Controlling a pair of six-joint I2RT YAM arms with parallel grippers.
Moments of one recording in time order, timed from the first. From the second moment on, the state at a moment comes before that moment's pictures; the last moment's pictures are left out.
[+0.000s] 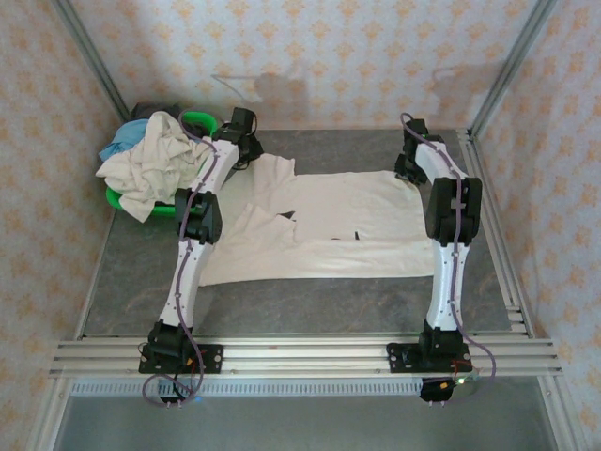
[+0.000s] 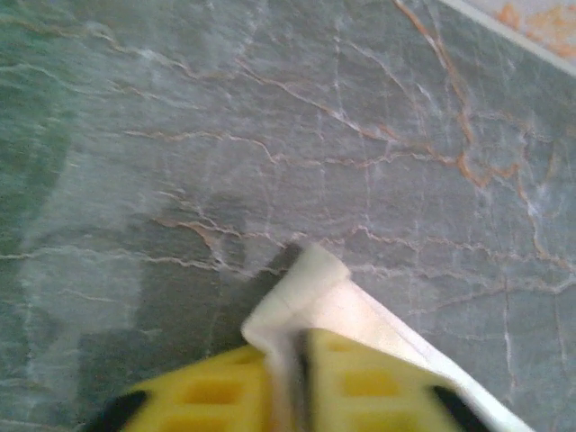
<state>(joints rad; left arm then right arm) -0.12 2.80 2.70 -0.88 -0.02 -0.59 0.00 2.38 2.02 -0.86 0.13 0.41</state>
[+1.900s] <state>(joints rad) -0.16 1.68 1.03 -0.48 0.03 -0.52 0.00 1.90 1.22 -0.53 0.10 0.68</state>
